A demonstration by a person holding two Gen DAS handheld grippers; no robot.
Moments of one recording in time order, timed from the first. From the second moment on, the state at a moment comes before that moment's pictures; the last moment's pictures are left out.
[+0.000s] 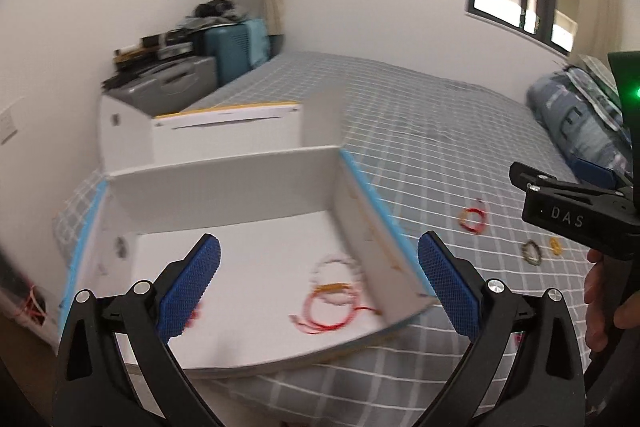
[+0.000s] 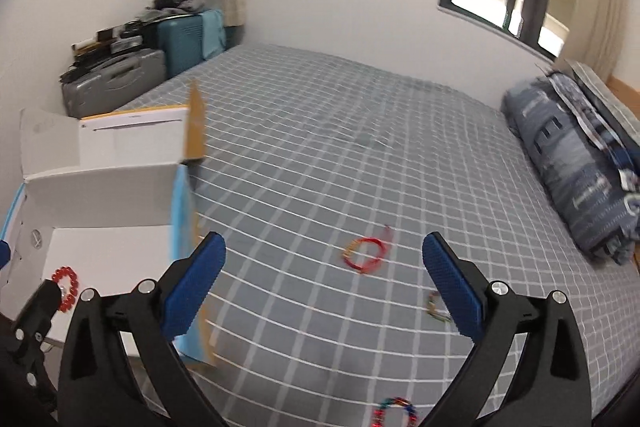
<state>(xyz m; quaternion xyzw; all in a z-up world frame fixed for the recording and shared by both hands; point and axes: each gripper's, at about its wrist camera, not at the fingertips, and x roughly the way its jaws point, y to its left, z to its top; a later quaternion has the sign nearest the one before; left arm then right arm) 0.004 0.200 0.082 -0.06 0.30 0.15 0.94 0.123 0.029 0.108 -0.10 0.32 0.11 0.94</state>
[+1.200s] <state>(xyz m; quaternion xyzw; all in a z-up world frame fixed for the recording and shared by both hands) 0.094 -0.003 -0.035 0.01 0.41 -0.05 0.91 0.199 -0.203 0.020 0.01 0.38 -0.01 0.92</state>
